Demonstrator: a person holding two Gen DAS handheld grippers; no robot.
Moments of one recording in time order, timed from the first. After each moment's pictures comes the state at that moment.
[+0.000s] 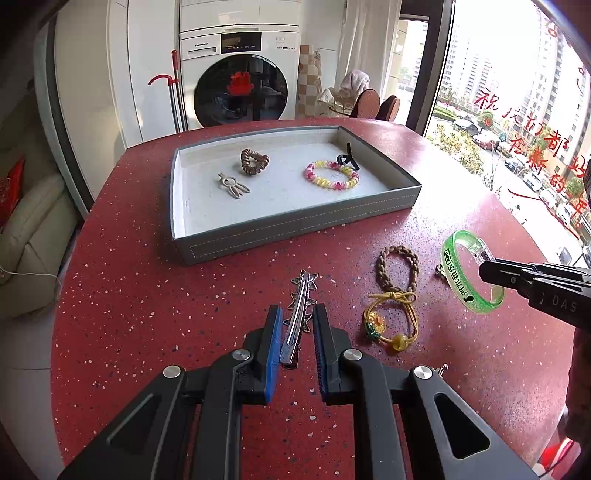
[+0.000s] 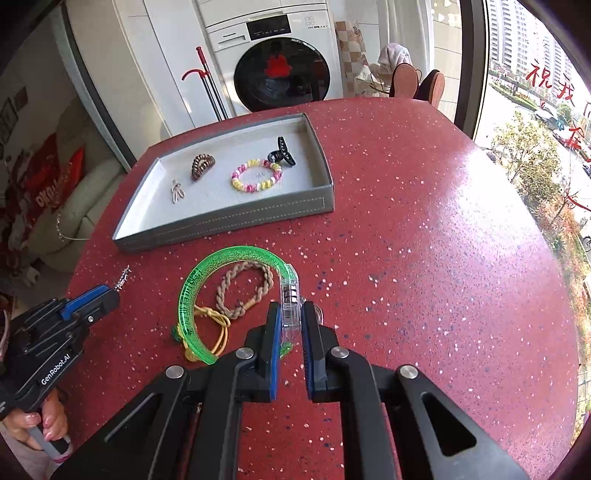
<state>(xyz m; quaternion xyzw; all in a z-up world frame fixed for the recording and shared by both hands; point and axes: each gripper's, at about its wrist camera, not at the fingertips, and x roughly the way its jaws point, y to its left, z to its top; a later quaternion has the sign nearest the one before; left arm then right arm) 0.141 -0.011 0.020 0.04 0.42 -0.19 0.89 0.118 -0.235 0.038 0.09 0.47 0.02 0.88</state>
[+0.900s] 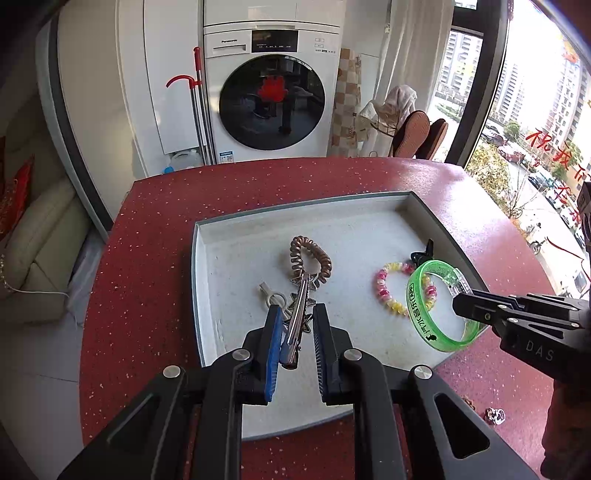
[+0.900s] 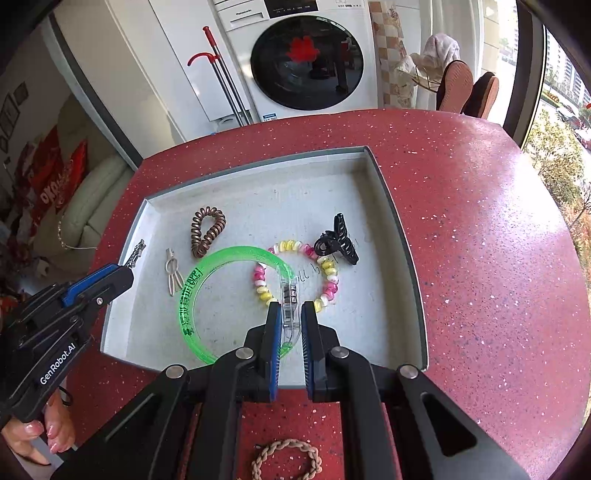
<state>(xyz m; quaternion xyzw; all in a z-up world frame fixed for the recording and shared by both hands) 0.305 -0.017 0.042 0.03 0.44 -0.13 0.89 0.298 -0.206 0.024 0.09 0.51 0.06 0.85</state>
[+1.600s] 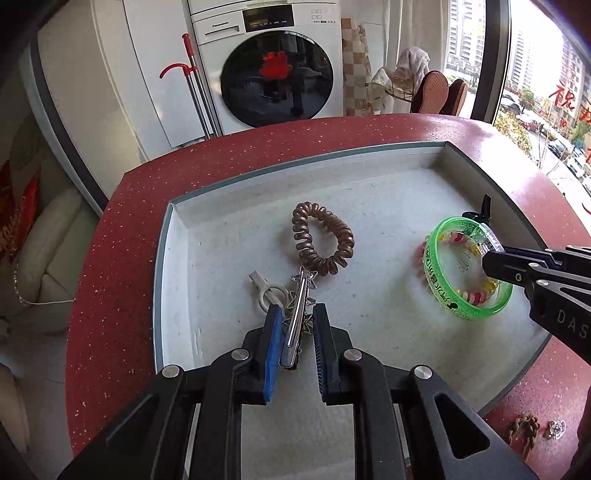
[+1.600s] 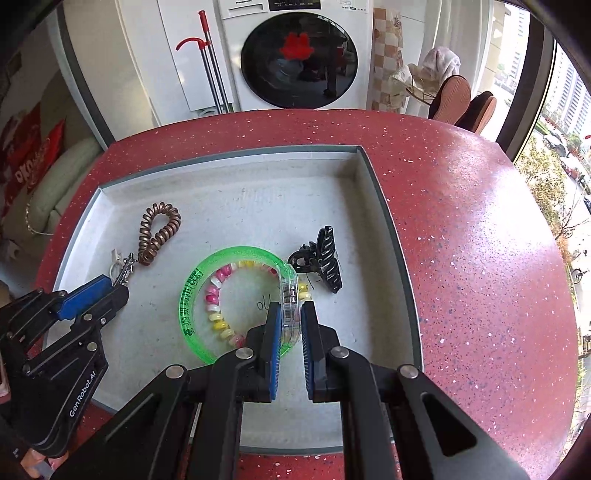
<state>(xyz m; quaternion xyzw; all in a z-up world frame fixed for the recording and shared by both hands) 0.328 -0.049 -0.018 0.10 0.46 -0.09 0.88 0.324 -0.198 -0.005 0.02 0.51 0.02 0.86</state>
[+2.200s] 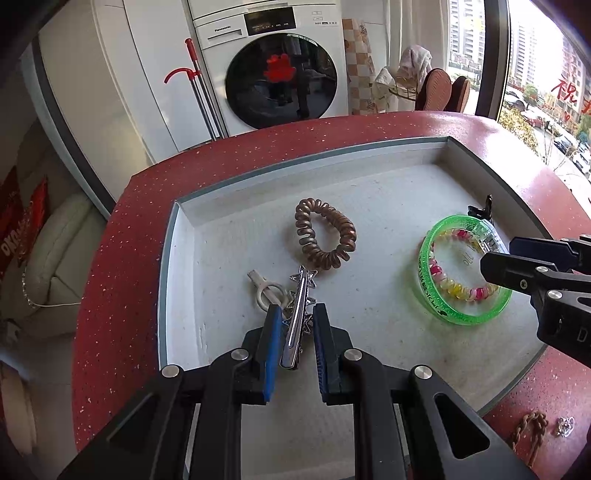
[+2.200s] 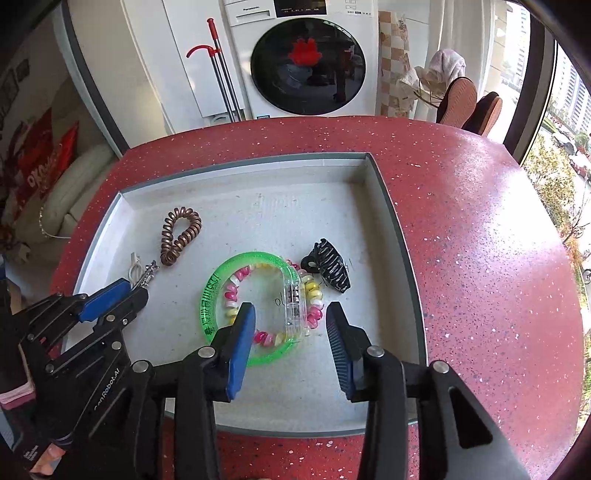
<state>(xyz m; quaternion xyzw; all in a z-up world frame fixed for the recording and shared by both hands) 0.322 -0.047 -0.017 0.11 0.45 -0.08 0.88 0.315 -0.200 0.008 0.05 0.50 0.04 0.87</state>
